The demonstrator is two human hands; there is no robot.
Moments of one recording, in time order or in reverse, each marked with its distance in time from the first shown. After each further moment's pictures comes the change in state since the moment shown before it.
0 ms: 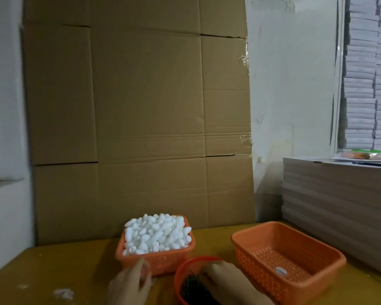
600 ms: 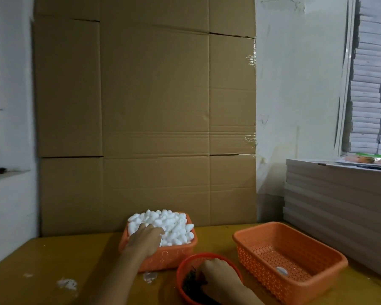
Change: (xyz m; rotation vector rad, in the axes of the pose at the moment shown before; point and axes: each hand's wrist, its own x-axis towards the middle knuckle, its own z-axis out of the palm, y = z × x) left_hand 0.113 -0.030 0.039 0.433 -0.285 0.144; right_hand 0.029 0.003 0.028 -0.143 -0.161 0.153
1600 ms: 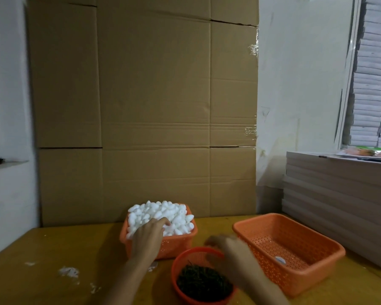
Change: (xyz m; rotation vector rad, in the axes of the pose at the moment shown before) left_hand -0.024 0.014 0.030 -0.201 0.462 0.023; right_hand -0.040 0.008 -0.035 0.146 0.309 -0.023
